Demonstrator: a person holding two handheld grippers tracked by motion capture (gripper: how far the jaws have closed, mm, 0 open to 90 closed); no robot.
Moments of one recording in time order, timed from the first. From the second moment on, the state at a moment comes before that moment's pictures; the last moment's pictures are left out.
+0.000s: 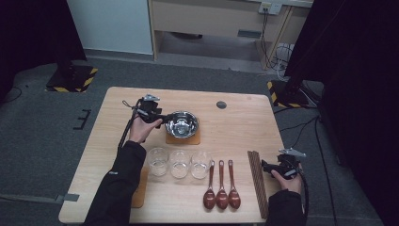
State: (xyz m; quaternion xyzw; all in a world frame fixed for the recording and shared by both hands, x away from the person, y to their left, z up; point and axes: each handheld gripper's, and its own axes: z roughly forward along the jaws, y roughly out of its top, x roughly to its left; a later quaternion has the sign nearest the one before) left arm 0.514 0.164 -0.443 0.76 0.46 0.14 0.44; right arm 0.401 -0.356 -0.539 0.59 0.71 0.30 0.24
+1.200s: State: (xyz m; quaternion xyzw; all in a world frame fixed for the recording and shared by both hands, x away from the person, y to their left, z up) left arm 0.419 0.239 -0.439 0.76 0.45 0.15 0.43; right arm 0.397 -0.356 -0.528 0.58 0.71 0.30 0.26
